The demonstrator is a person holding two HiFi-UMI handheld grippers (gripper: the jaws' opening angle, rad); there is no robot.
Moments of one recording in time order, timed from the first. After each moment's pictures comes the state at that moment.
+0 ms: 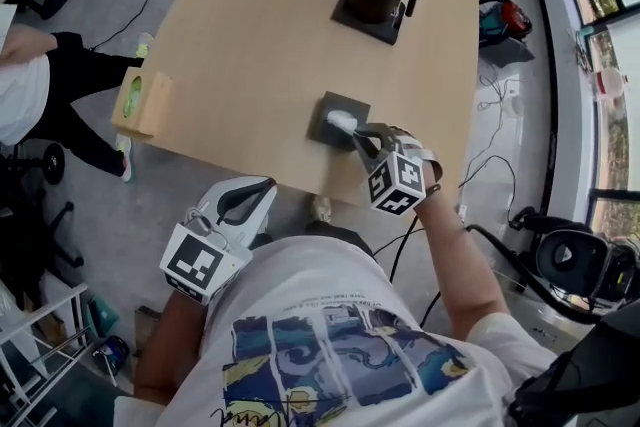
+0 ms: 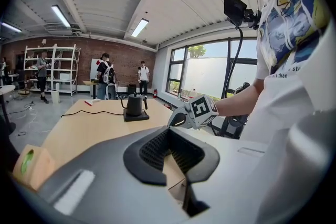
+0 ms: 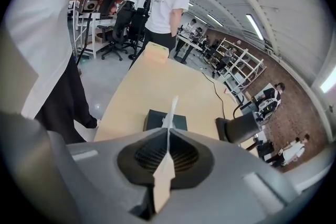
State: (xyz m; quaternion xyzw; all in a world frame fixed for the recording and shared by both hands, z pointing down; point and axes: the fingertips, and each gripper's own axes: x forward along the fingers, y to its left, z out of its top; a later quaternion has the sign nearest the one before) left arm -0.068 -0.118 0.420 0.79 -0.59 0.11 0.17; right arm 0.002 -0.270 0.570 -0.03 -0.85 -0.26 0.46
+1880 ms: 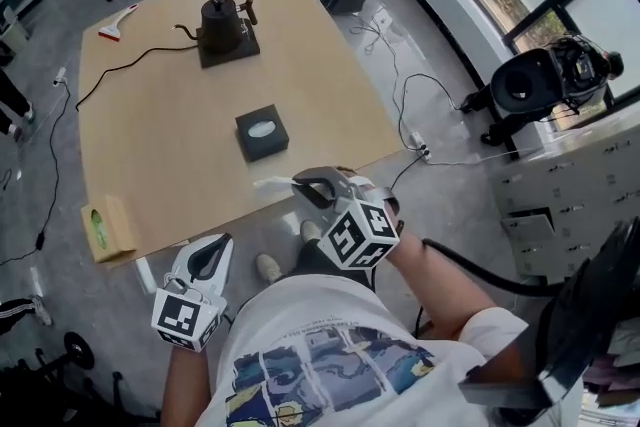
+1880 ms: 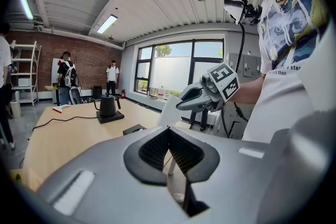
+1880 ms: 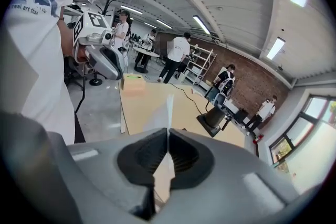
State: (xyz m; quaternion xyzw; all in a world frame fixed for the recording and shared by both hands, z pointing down) left arm -0.083 -0.044 0.432 0.89 -0.42 0.13 0.11; right arm 0.026 -0.124 0.446 0.21 -0.89 -0.14 0.39
